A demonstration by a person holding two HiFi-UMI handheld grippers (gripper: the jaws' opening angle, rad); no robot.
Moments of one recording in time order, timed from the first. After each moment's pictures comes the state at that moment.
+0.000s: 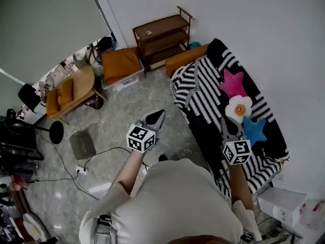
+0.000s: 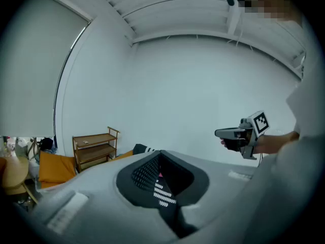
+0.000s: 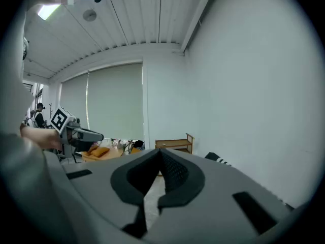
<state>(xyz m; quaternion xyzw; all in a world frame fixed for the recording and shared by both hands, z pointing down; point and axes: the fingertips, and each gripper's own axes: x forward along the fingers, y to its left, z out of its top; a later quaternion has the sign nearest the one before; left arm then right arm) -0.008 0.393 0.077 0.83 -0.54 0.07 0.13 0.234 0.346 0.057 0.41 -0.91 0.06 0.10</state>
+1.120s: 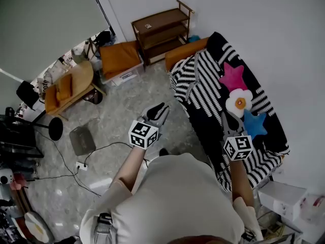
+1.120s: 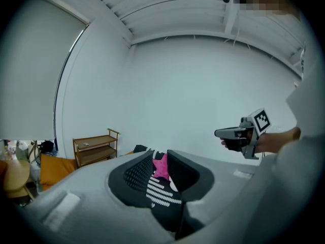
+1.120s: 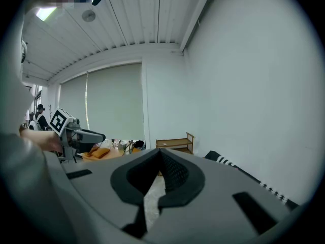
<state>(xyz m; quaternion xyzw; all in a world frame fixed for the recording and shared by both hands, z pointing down) -0.003 0.402 0.077 0.83 -0.54 0.07 0.12 0.229 0.359 0.061 0.41 -0.90 0.07 0.10</state>
